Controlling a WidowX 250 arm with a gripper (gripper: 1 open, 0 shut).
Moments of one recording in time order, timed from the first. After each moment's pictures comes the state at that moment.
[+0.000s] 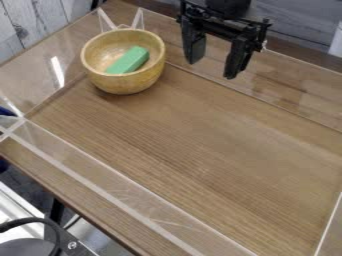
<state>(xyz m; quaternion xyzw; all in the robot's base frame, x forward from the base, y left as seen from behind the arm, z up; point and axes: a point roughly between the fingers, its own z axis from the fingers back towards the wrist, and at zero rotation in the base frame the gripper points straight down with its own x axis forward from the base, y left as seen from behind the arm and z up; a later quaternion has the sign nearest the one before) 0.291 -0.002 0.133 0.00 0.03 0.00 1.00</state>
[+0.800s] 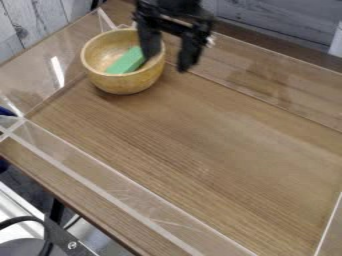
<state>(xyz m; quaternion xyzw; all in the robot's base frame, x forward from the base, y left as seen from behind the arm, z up) 0.270 0.072 0.135 0.01 0.02 0.04 1.00</state>
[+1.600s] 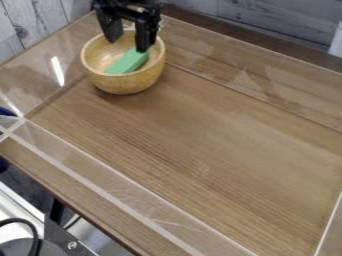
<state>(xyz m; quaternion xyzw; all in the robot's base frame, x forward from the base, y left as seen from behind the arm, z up) 0.293 0.143 0.108 0.02 -0.04 0.06 1.00</state>
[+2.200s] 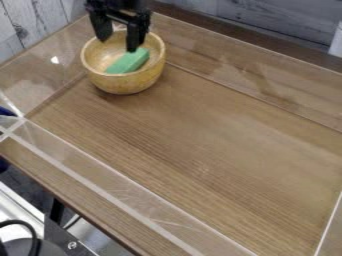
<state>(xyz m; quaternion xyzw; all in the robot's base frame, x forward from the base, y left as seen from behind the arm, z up) 0.319 0.153 0.087 0.06 -0.04 0.05 1.00</state>
